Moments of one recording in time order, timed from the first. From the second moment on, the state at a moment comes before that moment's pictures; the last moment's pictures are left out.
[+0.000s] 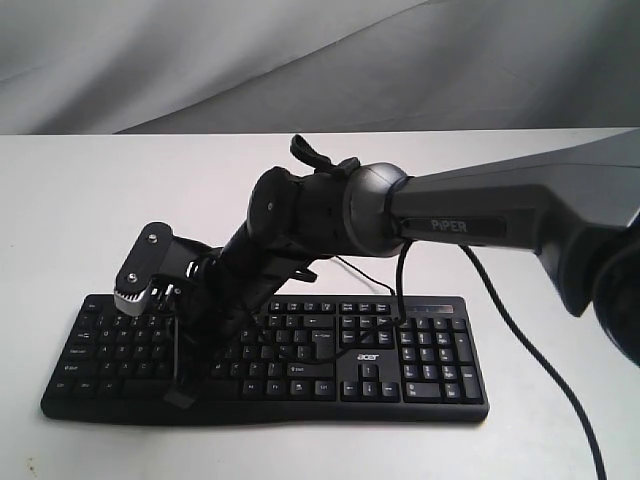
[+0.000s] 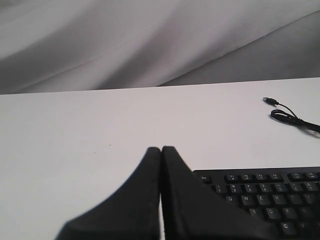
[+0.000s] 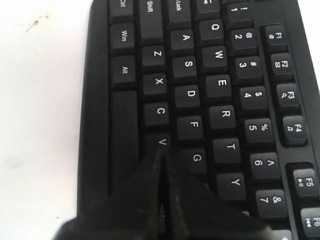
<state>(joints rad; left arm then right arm) 0.10 0.00 0.00 0.12 0.27 -0.07 0.82 2.21 -1.54 0.72 0.65 -1.14</state>
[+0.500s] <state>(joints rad) 0.10 0.00 0.00 0.12 0.27 -0.07 0.82 2.22 -1.54 0.72 0.62 -1.14</state>
